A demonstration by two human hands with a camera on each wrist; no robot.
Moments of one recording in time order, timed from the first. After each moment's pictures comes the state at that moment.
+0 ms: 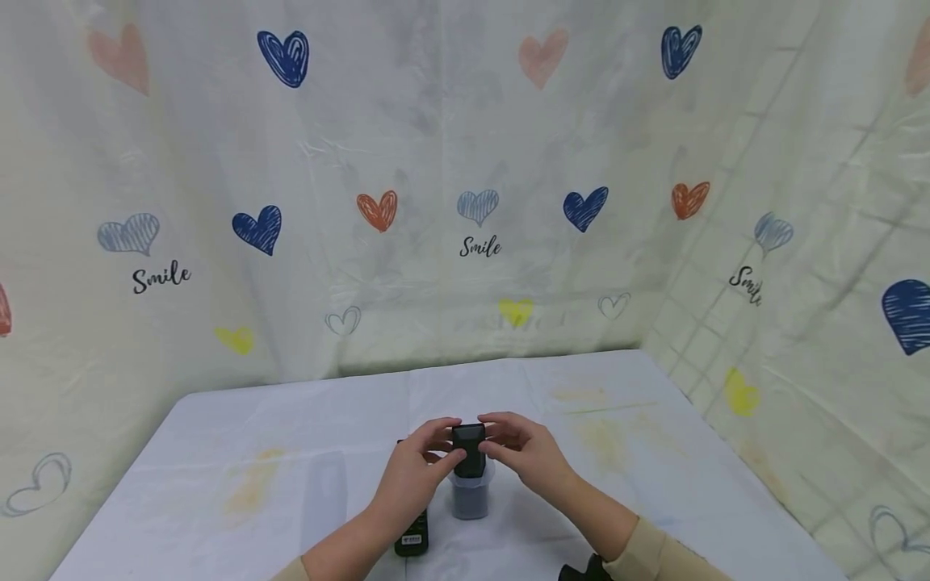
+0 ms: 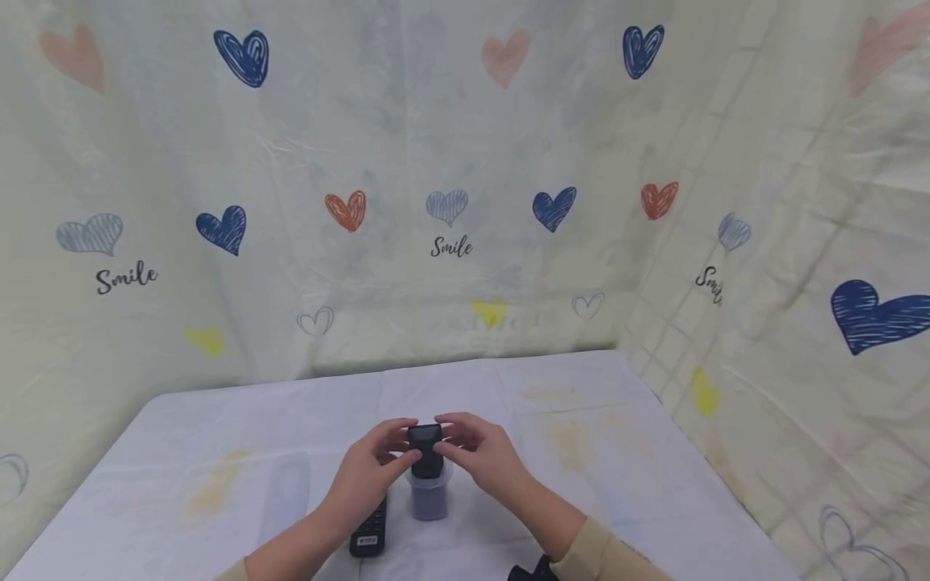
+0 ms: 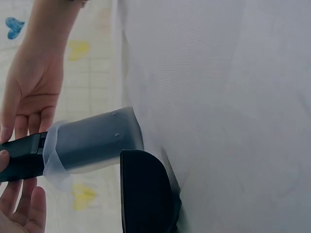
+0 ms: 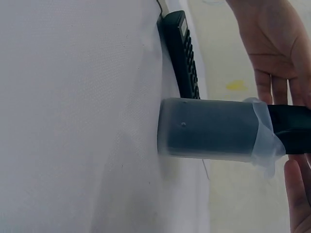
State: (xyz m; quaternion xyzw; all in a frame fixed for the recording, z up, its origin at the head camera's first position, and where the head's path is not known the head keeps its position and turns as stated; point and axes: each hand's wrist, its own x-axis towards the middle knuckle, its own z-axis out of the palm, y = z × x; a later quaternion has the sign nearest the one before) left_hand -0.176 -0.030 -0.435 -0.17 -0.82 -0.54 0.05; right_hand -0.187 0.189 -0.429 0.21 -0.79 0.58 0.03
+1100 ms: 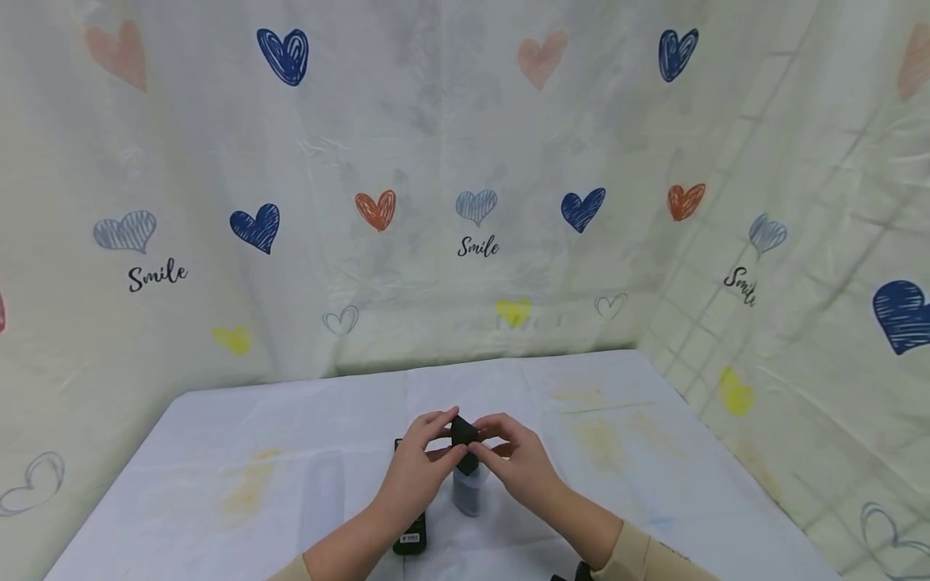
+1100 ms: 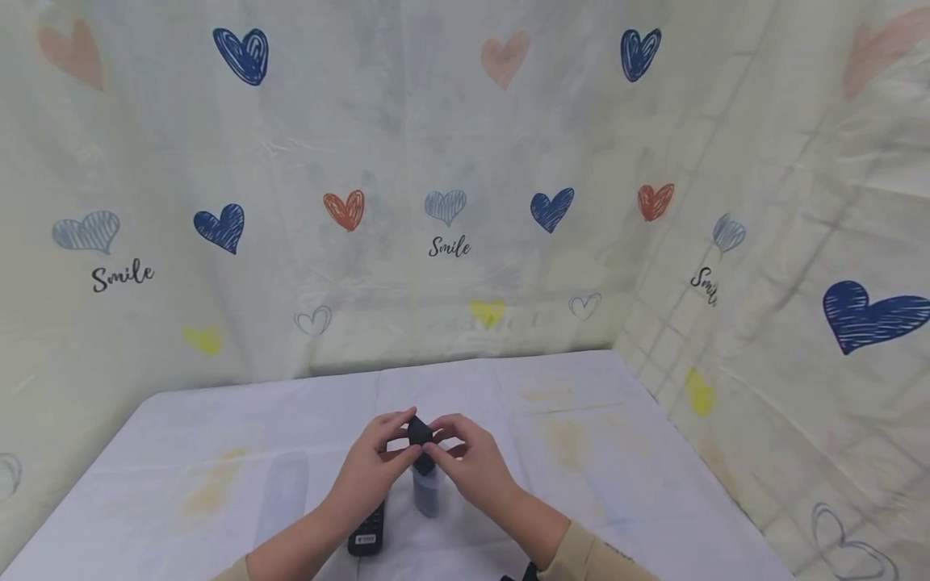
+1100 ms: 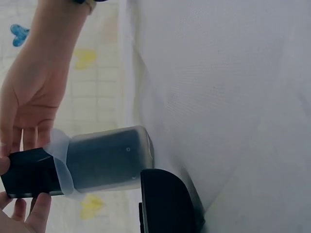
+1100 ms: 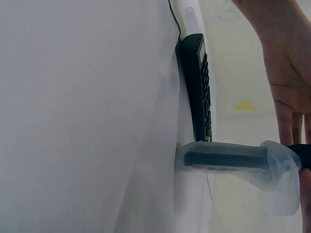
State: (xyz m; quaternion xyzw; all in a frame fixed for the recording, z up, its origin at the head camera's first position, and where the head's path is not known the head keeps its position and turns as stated) left_hand -0.174 -0.025 -0.428 -0.17 -0.77 -0.61 0.02; right_hand -0.158 0.159 -0.405 0.23 -0.80 0.54 0.14
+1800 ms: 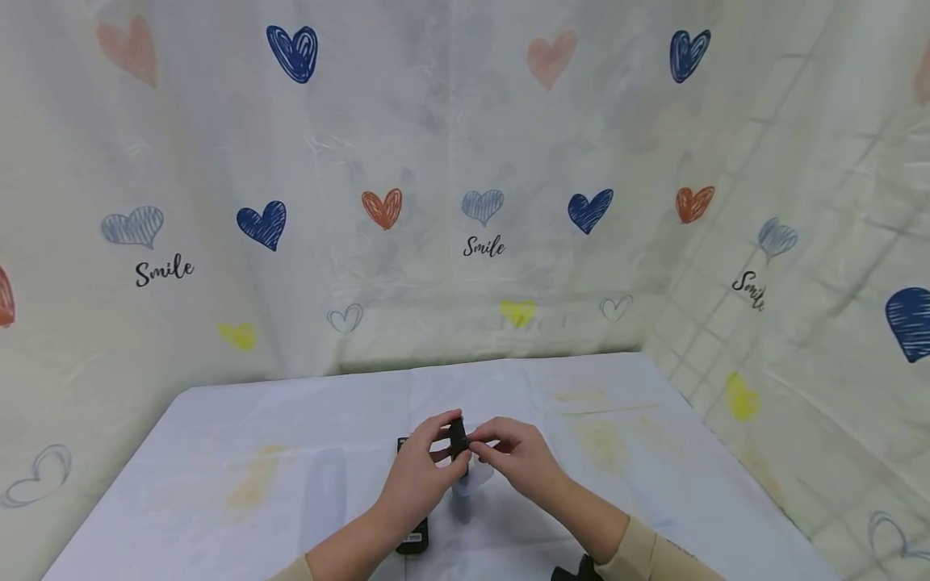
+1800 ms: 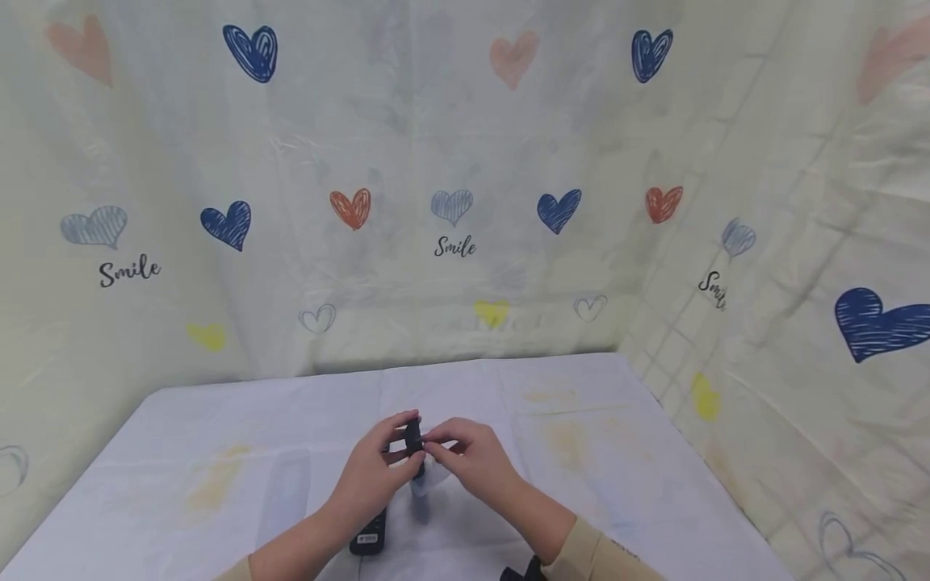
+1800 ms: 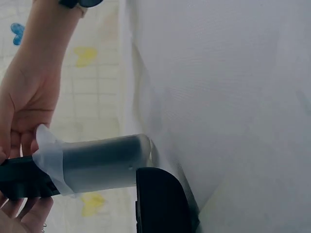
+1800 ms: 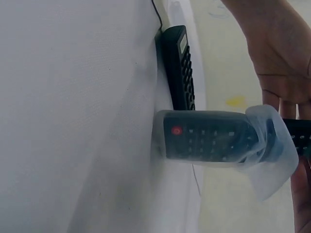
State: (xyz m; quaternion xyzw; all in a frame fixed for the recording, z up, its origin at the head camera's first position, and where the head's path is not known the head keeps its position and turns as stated) left_hand -0.168 -0.025 -0.426 -0.17 -0.81 -0.56 0.06; right_hand -0.184 0.167 -0.423 0.30 -0.77 0.55 0.11
